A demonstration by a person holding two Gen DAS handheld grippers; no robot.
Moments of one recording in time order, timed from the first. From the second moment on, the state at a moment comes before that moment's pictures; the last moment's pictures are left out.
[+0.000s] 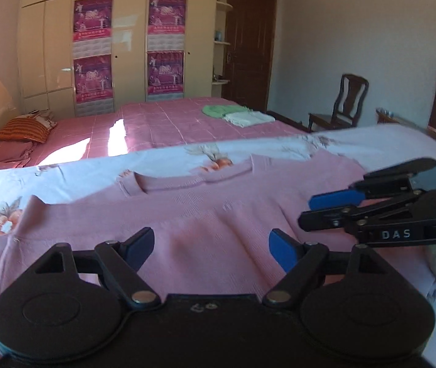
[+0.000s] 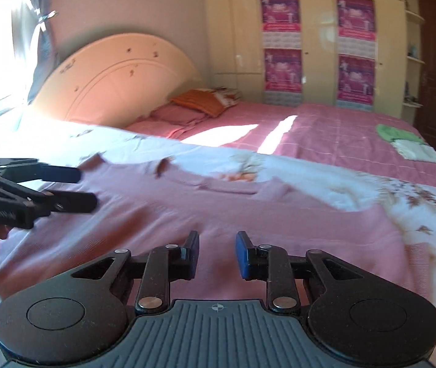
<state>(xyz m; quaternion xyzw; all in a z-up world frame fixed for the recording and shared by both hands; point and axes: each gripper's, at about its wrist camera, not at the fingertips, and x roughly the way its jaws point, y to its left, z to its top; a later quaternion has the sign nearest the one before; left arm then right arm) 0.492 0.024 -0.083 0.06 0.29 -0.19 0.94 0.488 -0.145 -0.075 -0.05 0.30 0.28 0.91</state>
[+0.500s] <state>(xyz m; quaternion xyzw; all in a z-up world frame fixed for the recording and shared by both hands) 0.414 0.039 -0.075 0.02 0.28 -0.14 0.95 0.410 -0.162 -0.063 0.01 0.31 0.24 0.92</state>
